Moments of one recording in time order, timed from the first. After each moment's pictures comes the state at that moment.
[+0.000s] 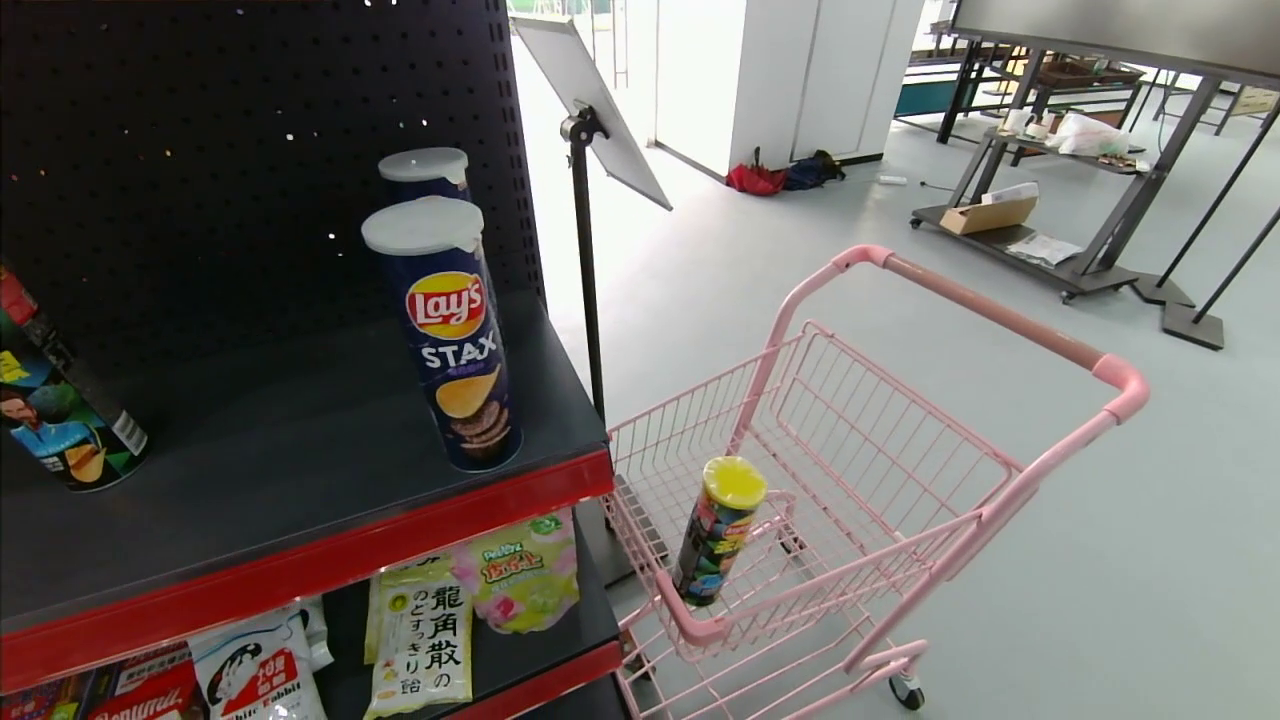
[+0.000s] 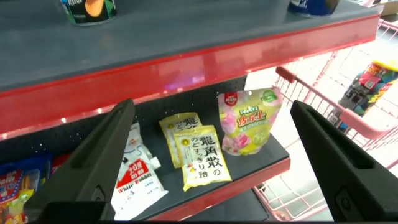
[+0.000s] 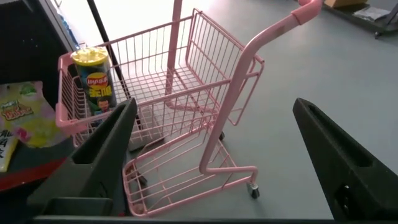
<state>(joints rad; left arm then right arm) 0.00 0.00 0.00 0.00 -0.02 0.00 0.00 0.00 0.00 0.00 0.01 0.00</state>
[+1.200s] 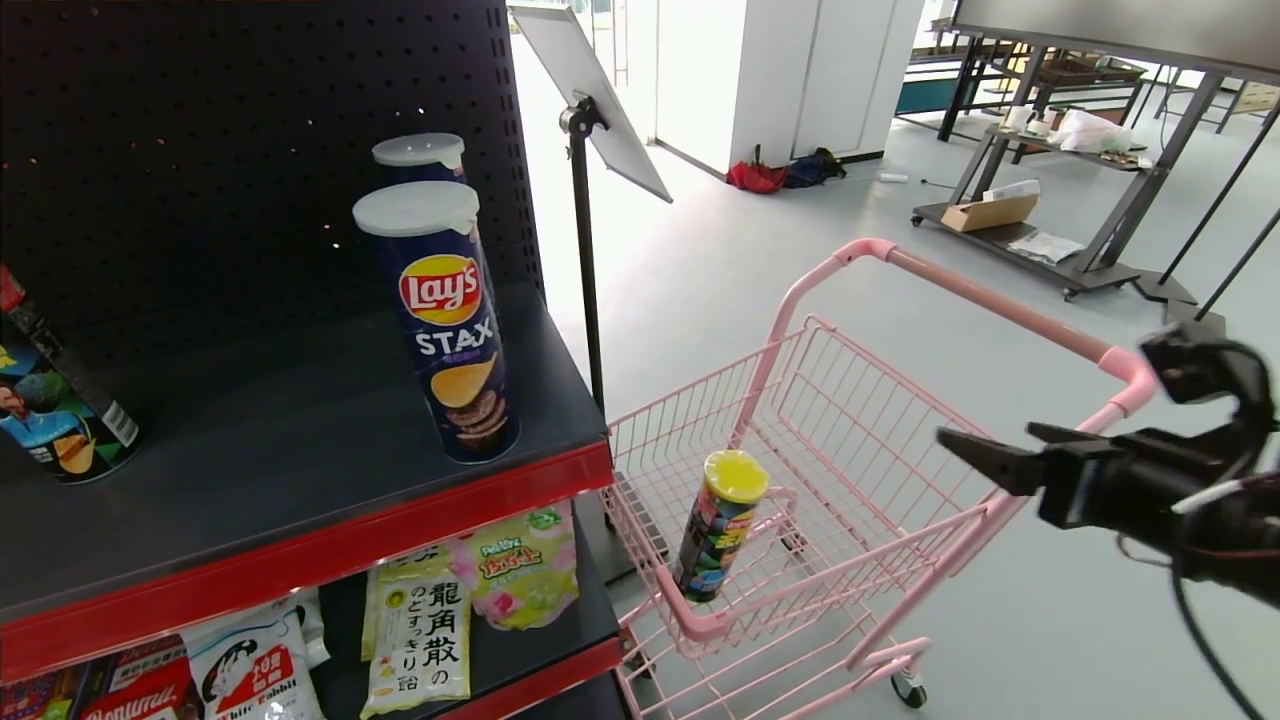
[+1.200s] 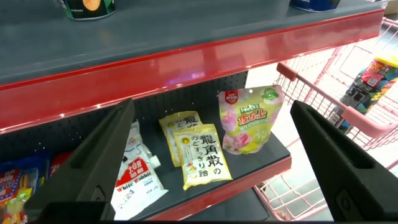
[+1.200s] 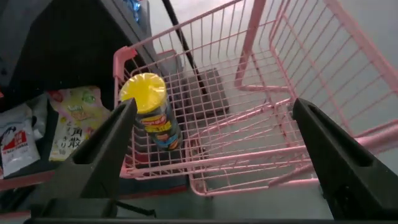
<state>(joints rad) 0.00 0.00 0.00 0.00 -0.02 0.00 0.23 1.42 -0.39 -0.74 0.08 0.14</state>
